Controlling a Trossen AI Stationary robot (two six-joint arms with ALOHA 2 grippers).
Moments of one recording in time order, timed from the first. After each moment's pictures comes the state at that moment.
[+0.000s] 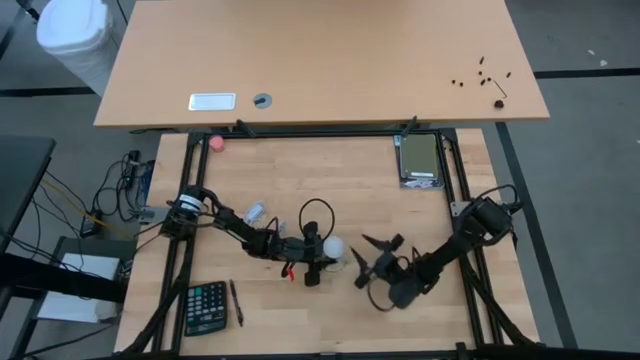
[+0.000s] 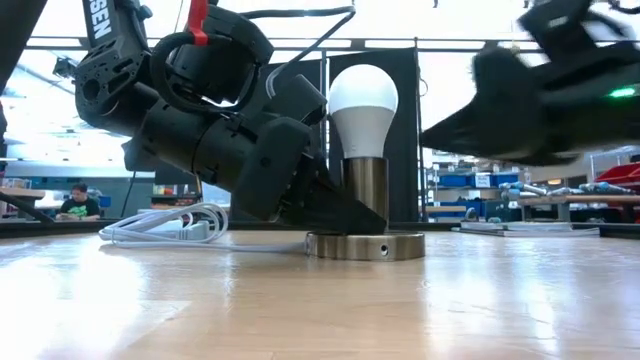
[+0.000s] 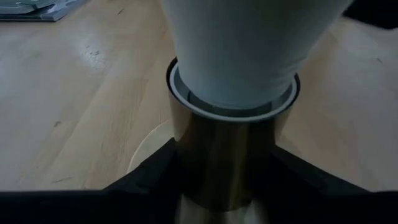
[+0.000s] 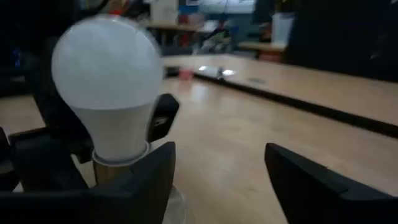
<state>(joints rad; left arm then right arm) -0.26 2.07 0.80 0.84 -0.26 -0.14 0.67 1.99 0.67 0.91 1.46 0.38</state>
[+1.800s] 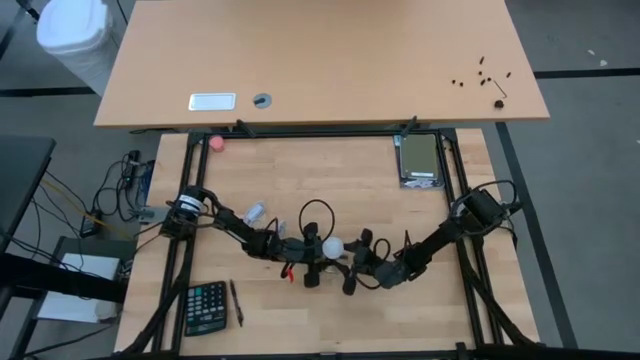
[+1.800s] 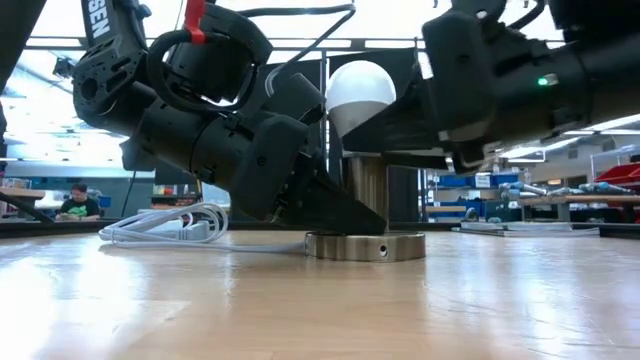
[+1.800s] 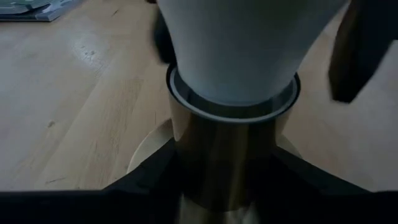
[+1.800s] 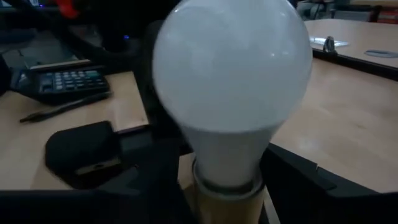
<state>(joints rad) -0.26 2.07 0.80 0.84 -0.26 -0.13 0.52 1.98 0.71 0.99 0.89 0.29</state>
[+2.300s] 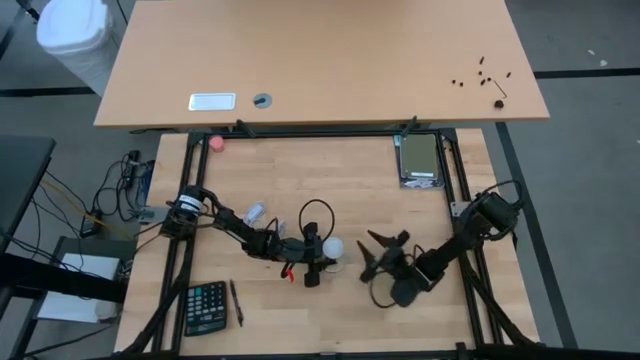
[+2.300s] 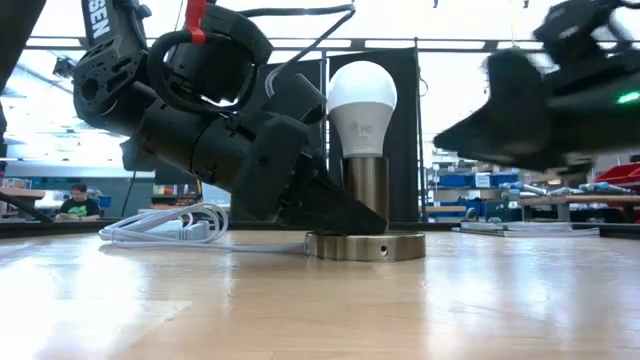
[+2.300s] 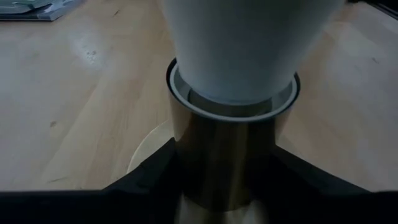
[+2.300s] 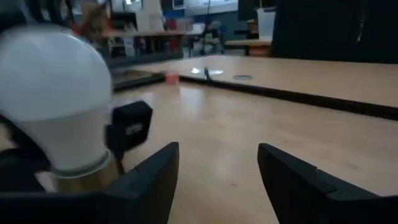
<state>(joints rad) -0.26 2.07 0.80 0.84 -0.26 -0.14 0.68 1.93 0.61 0.75 1.49 0.64</state>
